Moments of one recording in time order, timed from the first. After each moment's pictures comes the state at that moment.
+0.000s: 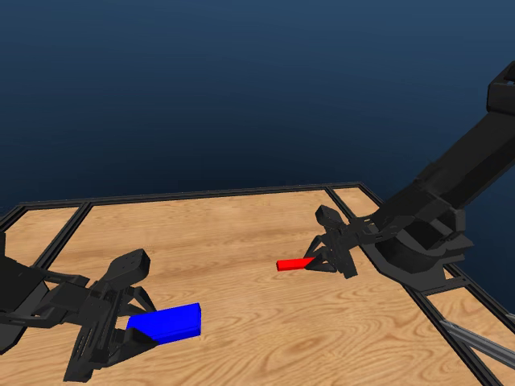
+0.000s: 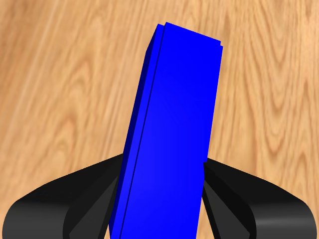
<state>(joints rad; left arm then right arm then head) -0.20 0.00 1.10 -0.07 -0.20 -0.42 0.01 -0.07 1.30 0.29 -0.38 0.10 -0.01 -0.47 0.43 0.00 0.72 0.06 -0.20</state>
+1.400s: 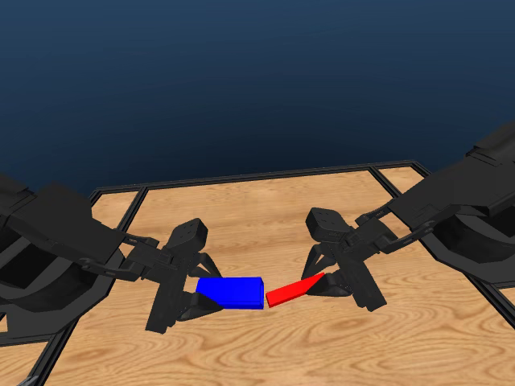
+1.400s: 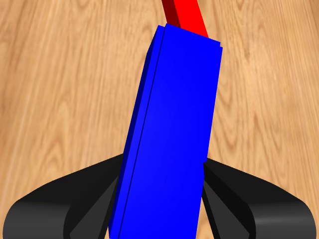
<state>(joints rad) -0.22 -0.06 1.01 -0.11 -0.16 -0.23 0.19 0.08 0.74 0.06 0.02 0.21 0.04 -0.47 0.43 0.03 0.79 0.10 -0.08</state>
